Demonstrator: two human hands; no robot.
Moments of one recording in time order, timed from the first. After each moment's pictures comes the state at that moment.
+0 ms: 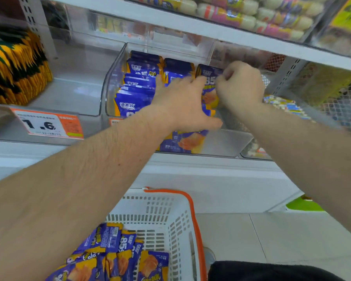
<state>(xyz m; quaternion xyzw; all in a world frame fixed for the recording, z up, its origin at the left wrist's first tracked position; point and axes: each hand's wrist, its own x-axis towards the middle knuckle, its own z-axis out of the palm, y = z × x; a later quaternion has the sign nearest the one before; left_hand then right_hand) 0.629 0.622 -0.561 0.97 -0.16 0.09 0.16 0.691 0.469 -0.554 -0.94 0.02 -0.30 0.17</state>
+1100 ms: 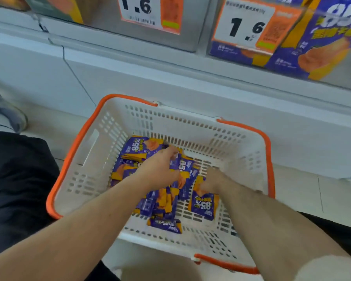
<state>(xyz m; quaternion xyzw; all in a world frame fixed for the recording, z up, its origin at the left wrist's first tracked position) 0.442 0.767 -0.844 0.90 0.08 -0.24 0.34 0.507 0.571 -0.934 -0.89 -0.02 0.45 0.03</state>
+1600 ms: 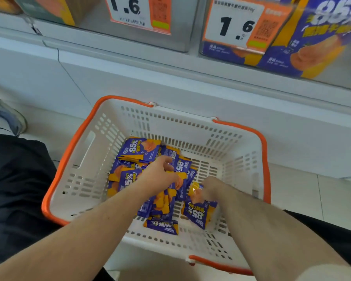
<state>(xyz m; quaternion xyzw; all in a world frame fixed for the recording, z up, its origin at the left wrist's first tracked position) 0.432 0.750 -0.856 0.80 0.23 -0.27 0.48 0.496 0.564 -0.937 -0.86 -0.09 0.49 -0.01</state>
